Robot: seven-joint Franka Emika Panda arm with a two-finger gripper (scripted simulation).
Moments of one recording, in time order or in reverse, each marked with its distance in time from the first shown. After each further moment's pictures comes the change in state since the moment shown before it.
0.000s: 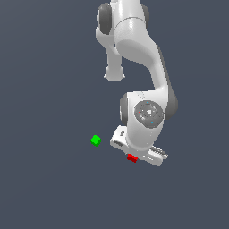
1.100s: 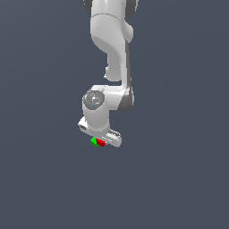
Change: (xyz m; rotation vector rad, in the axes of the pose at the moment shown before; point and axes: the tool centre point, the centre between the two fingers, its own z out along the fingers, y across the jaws) arm -0.020 0.168 0.041 -0.001 0.000 0.002
